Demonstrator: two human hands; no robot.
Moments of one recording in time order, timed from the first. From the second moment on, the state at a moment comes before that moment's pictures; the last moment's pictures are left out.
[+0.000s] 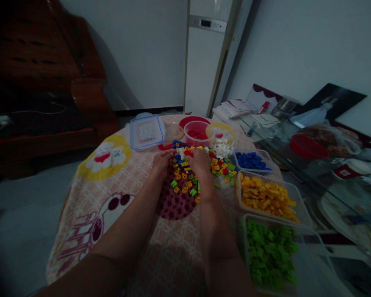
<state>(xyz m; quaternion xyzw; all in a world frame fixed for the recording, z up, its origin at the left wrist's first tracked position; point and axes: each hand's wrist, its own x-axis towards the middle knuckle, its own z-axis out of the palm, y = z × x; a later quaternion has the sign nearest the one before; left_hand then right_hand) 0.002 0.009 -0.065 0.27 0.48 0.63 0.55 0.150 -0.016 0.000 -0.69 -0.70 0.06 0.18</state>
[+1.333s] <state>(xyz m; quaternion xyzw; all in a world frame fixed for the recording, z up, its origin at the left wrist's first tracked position) 0.004 0.010 -0.066 0.28 0.50 0.62 0.54 0.172 -0.007 0.011 -0.58 -0.53 0.33 0.53</state>
